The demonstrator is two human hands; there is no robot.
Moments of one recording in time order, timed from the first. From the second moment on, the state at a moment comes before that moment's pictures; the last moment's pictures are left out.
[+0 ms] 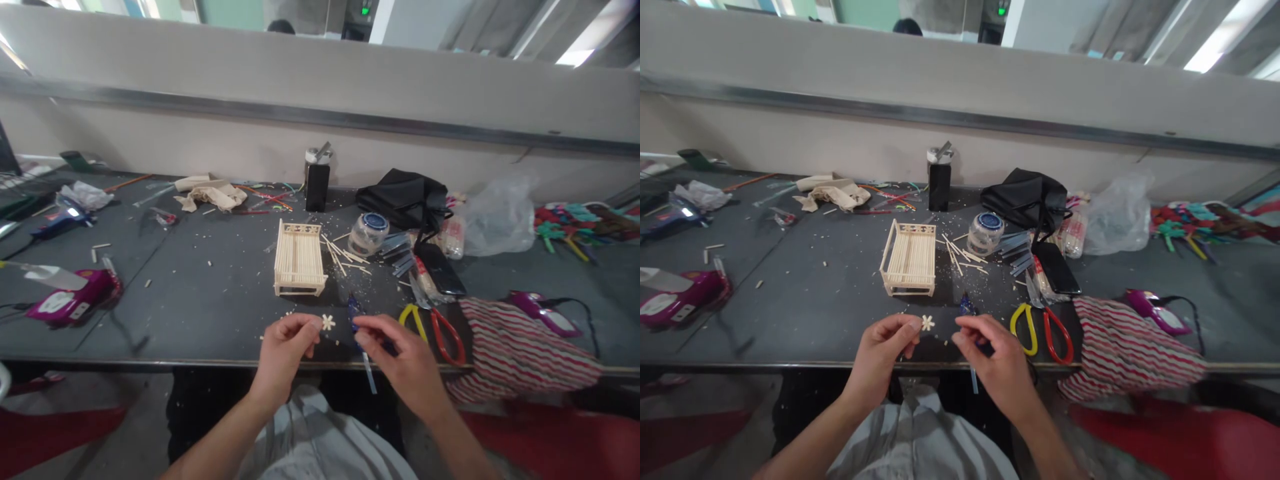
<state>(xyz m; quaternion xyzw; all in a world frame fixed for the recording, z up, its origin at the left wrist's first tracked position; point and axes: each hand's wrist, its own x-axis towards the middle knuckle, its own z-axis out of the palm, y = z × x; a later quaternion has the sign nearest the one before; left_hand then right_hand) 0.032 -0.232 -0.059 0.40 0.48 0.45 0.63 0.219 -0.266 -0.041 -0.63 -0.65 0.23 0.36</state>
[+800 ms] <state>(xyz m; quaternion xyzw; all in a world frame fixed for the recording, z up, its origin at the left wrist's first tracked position) -0.036 -0.192 -0.095 0.60 0.55 0.47 0.33 0.156 -0.226 -0.078 -0.62 -0.71 0.21 0.25</state>
